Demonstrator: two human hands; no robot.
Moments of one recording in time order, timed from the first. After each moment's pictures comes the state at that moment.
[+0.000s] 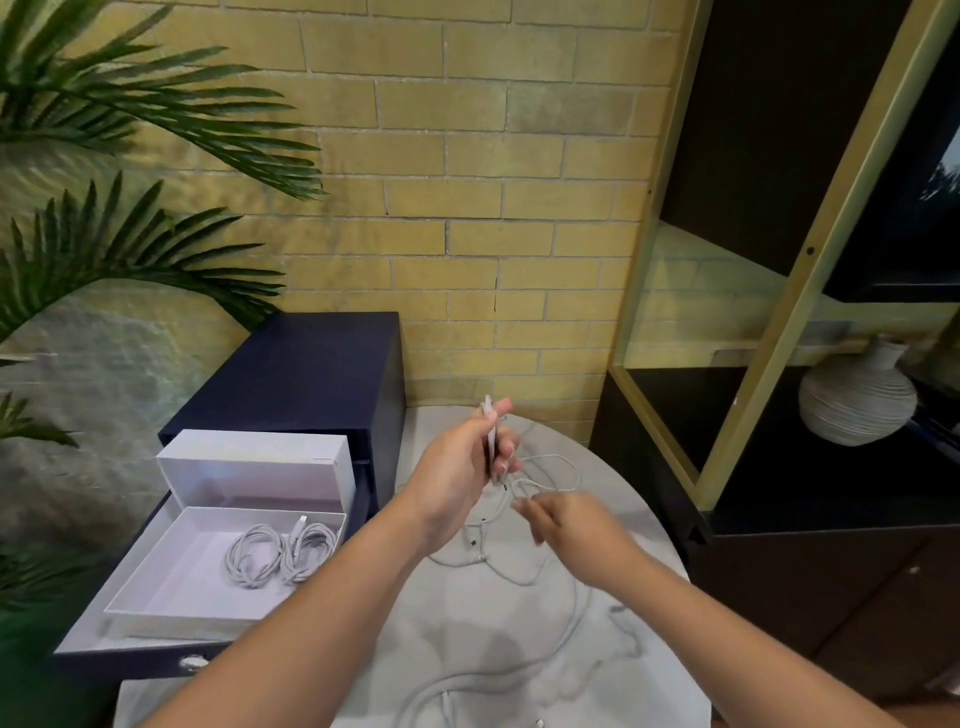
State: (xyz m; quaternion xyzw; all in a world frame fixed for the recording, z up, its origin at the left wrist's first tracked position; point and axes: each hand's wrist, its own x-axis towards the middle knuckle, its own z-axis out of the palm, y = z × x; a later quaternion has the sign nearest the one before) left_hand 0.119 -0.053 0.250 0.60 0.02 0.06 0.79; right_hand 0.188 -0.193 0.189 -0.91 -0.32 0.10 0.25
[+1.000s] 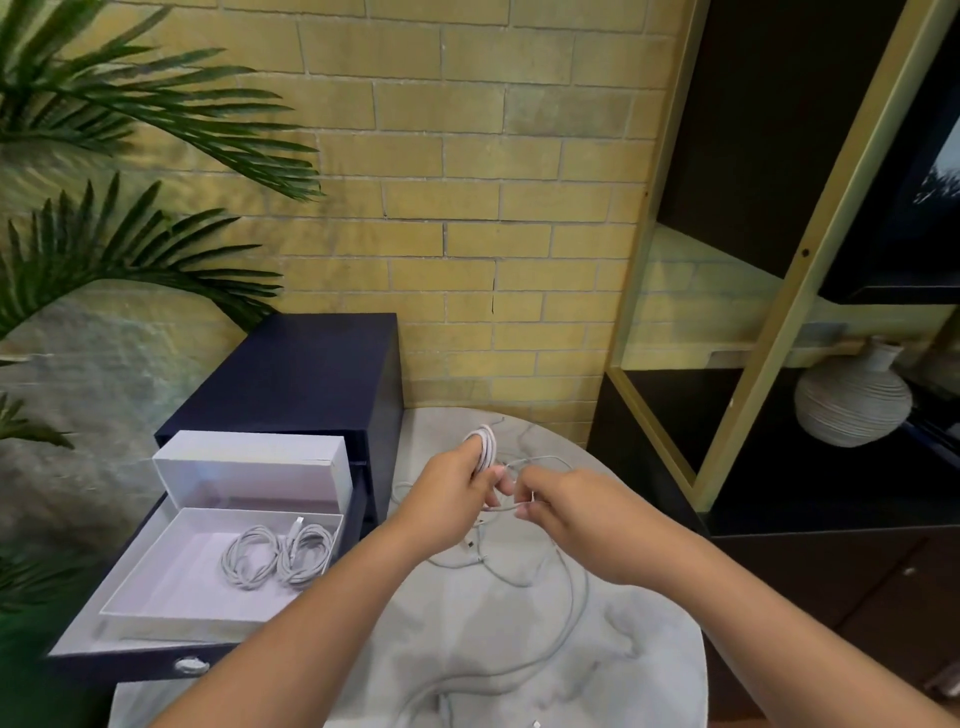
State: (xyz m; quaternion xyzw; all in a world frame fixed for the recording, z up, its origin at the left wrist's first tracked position) left_hand 0.129 -0.035 0.212 0.90 0.04 0.10 0.43; right_hand 0.165 -0.206 0.249 -0.88 -0.45 0.05 0.15
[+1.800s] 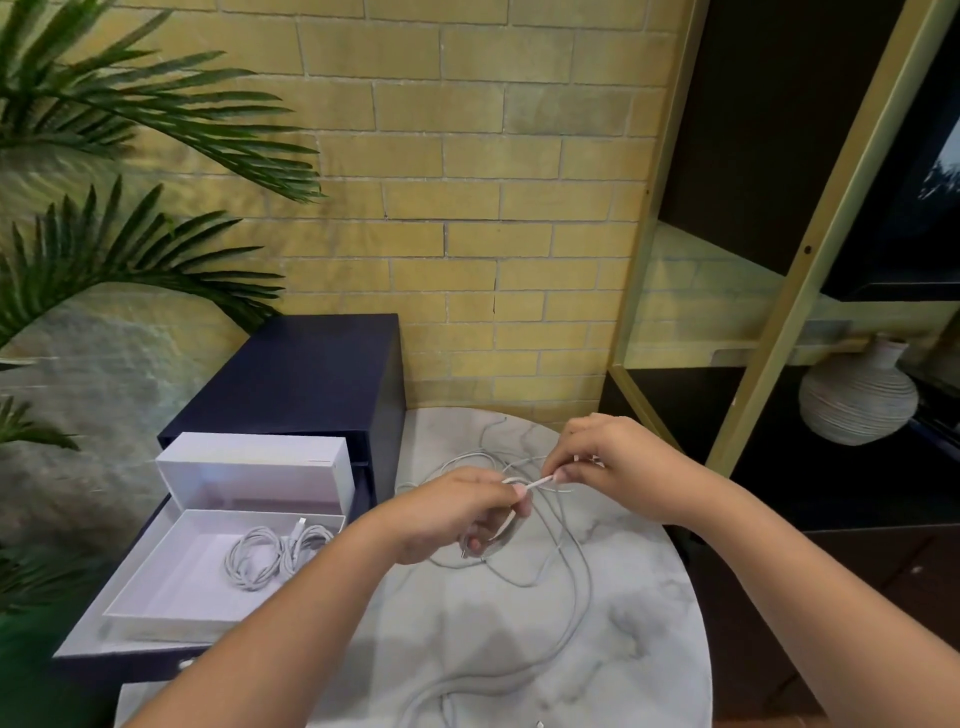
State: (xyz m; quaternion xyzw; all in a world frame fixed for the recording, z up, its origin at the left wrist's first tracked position) left_hand 0.116 -0.034 0.231 0.75 0.02 -0.16 0.64; right_hand 0.208 -0.224 0.271 -0.85 -0.50 0.03 0.20
